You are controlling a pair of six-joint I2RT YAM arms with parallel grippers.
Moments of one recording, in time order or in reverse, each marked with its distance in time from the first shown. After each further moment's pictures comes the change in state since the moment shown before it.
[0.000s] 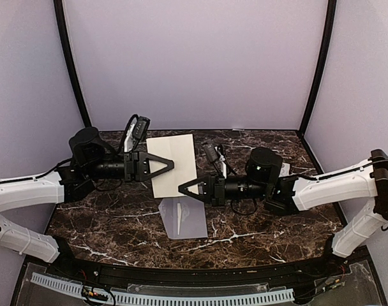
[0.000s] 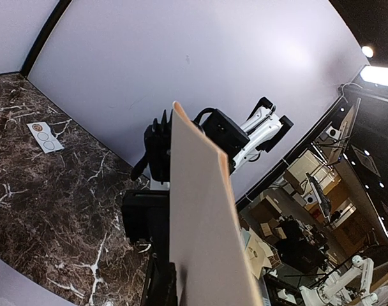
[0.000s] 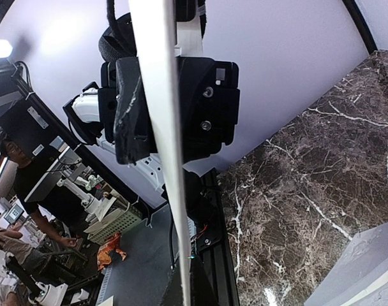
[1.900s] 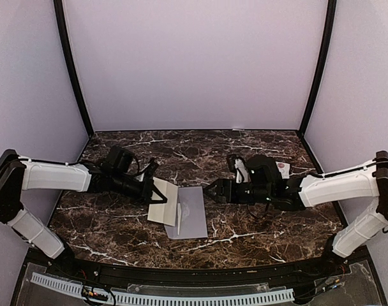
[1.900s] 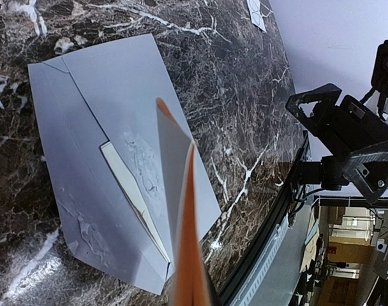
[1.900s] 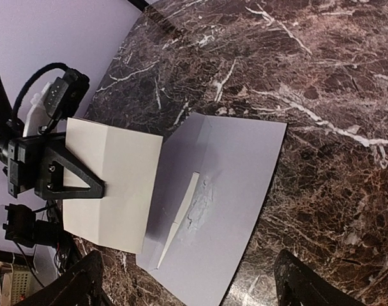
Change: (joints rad) left arm 0.161 0.314 0.031 -0.583 -0.132 0.130; right arm -0.134 -0.055 -0.076 -0.492 0.444 0.039
